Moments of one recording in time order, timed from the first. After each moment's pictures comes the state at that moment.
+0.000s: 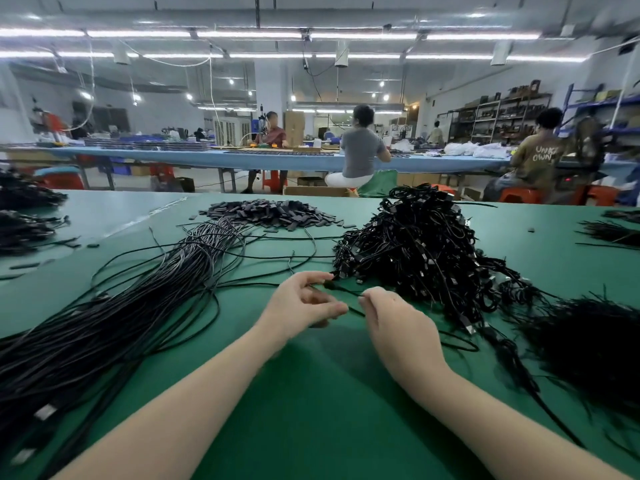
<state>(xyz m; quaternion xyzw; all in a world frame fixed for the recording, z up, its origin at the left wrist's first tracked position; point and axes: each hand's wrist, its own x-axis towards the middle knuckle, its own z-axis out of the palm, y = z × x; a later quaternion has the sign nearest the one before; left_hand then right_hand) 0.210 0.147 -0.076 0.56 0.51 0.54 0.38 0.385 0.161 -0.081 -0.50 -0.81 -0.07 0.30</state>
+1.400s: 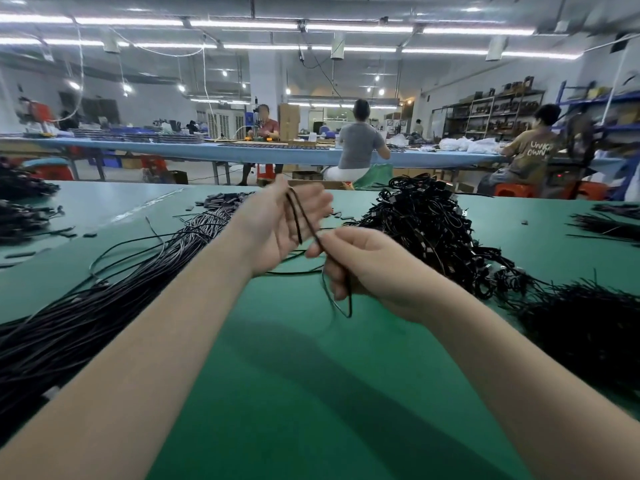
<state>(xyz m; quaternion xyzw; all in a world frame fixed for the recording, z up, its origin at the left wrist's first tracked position) 0.201 0.120 0.039 0.42 0.37 0.63 0.55 0.358 0.134 0.007 -0.24 -0.74 0.54 0.32</state>
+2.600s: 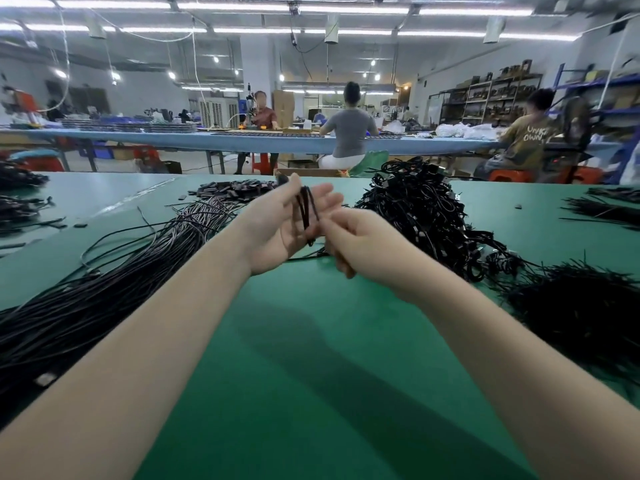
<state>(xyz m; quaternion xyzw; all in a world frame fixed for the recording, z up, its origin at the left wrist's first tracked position) 0.212 0.121 0.023 0.43 0.39 0.57 0.57 0.360 0.136 0.007 -0.30 -0.81 0.36 0.36</state>
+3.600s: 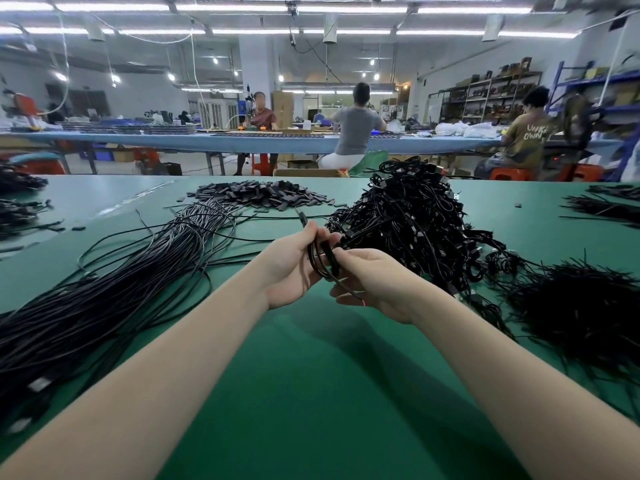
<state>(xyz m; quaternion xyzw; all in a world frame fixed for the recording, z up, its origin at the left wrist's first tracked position) 0.228 0.138 -0.025 0.36 0.39 0.57 0.63 0.372 0.166 -0.041 -0.35 -0.66 0.60 0.30</state>
